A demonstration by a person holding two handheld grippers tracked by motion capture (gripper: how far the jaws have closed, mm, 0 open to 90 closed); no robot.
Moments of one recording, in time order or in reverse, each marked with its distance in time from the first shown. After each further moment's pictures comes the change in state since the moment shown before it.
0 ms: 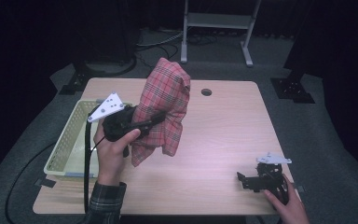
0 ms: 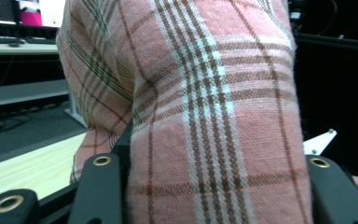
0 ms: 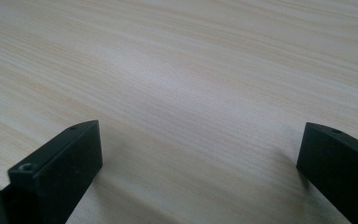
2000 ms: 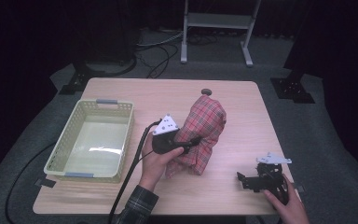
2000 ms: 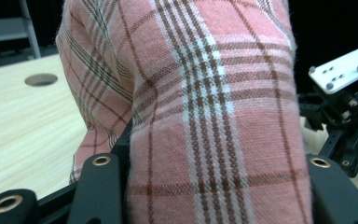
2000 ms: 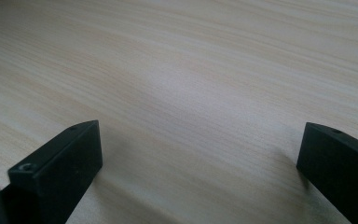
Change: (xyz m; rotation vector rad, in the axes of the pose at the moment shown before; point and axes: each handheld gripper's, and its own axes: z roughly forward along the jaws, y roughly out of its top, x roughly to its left) left arm -0.018 -0.093 0.103 0.248 -0.069 -0.012; right arm 0.000 0.000 0.000 -0.001 0.000 0.000
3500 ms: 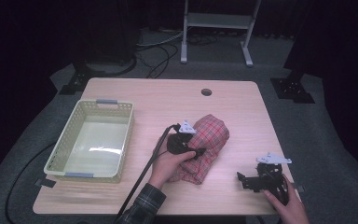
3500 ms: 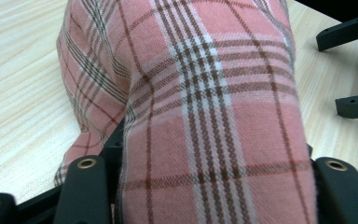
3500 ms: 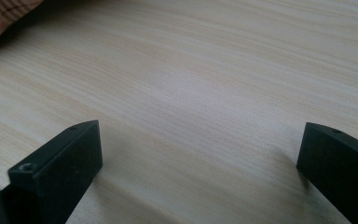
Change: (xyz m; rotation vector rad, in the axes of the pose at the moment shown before) left arm 0.004 -0.019 0.054 0.351 0.060 -0.020; right arm 0.000 0.000 0.000 0.001 0.000 0.000
